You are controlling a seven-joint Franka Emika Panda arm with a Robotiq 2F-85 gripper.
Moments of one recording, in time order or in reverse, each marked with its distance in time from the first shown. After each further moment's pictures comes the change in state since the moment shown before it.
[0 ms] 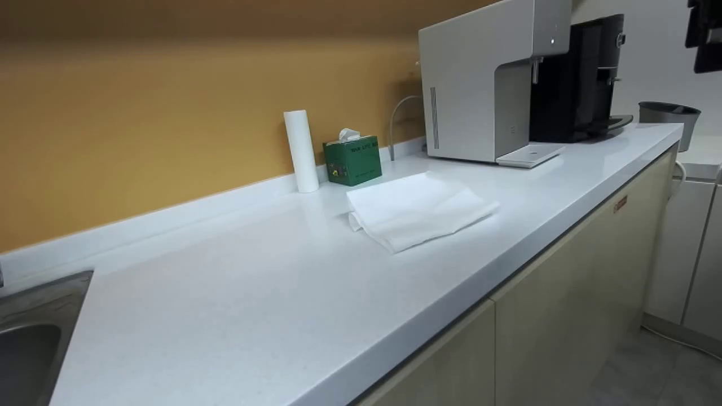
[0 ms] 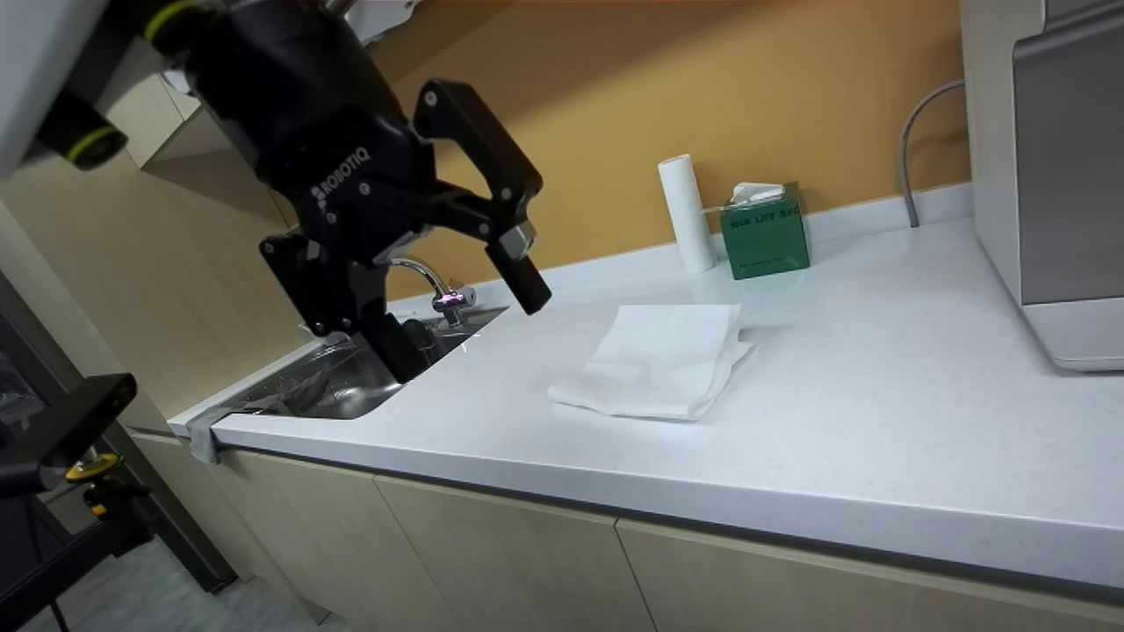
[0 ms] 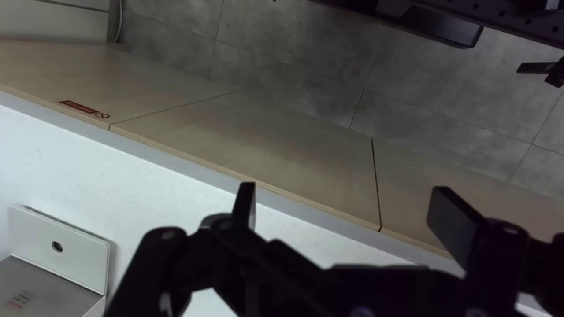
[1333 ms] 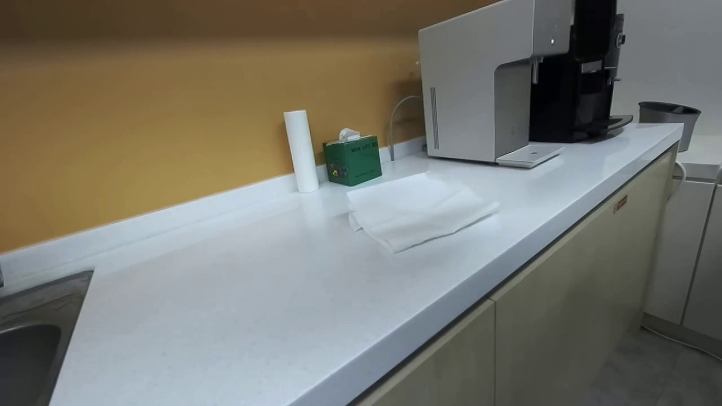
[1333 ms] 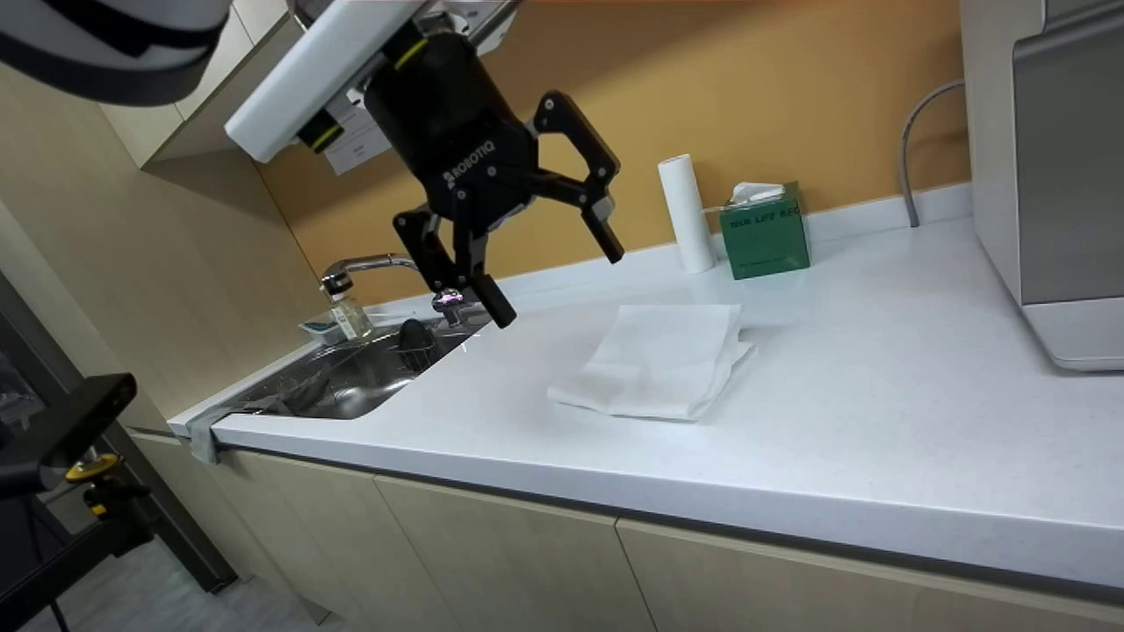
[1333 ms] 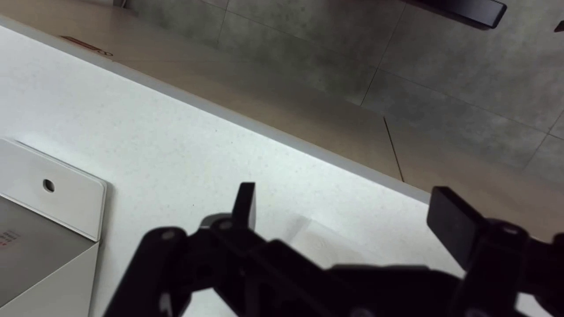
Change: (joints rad) arm -0.008 0.339 0.000 0.202 -0.052 0.137 0.004
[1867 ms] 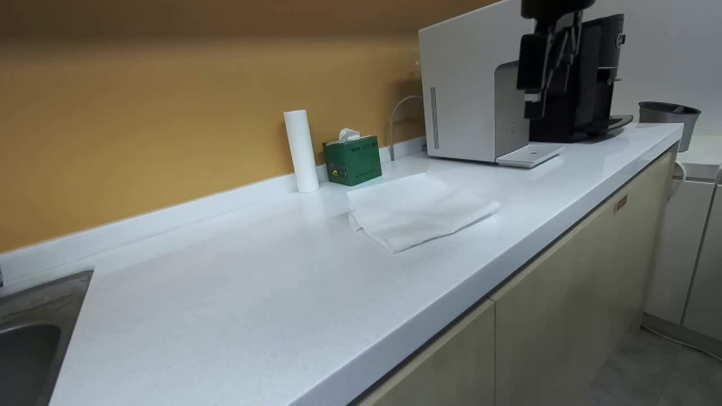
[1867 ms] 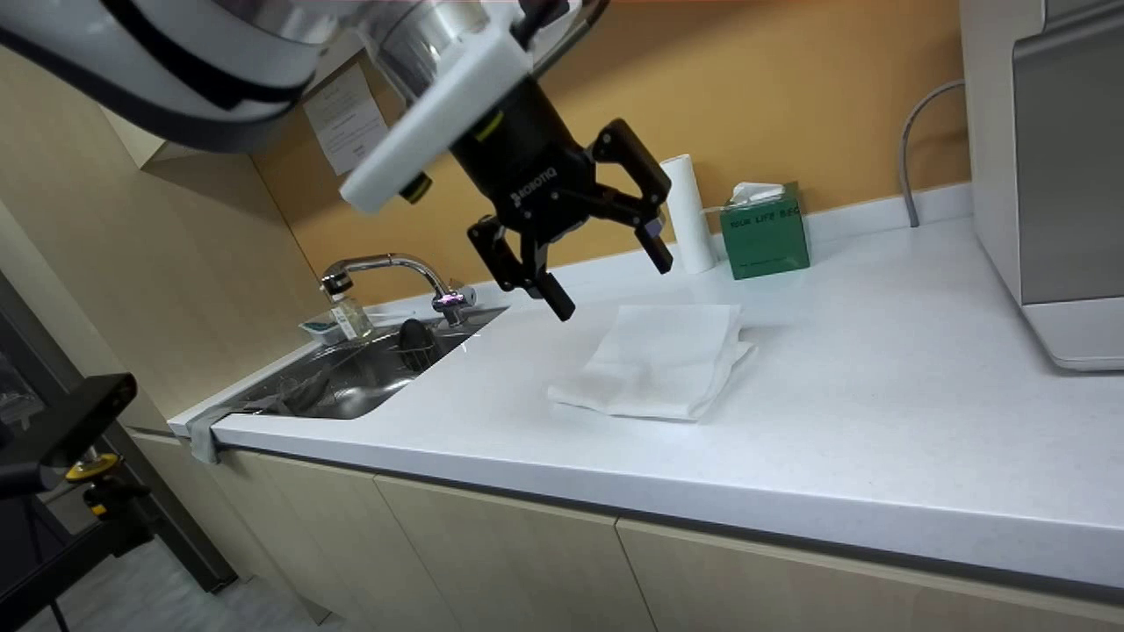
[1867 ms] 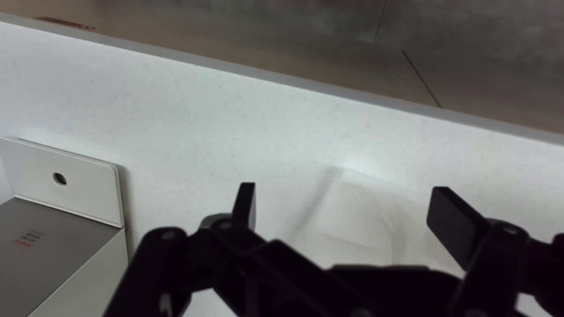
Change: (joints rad) arm -0.055 0.143 0.001 0.014 -0.020 0.257 0.175
